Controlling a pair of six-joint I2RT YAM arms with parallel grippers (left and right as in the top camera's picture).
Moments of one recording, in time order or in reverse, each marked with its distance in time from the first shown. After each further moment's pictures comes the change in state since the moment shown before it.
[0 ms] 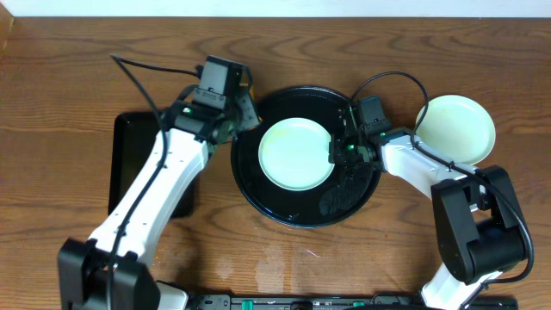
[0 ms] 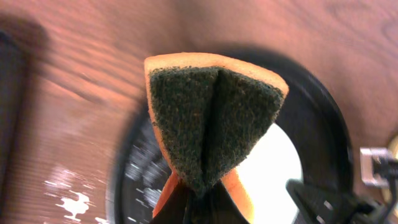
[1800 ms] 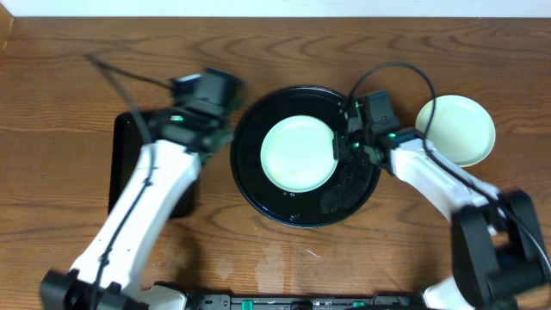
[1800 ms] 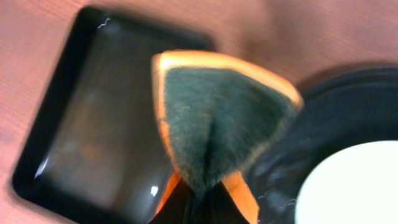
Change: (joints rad) left arm 0.035 -0.106 0.014 -0.320 -0.391 -0.011; right arm 0.000 -0.158 -0.005 -0.022 0.037 -0.166
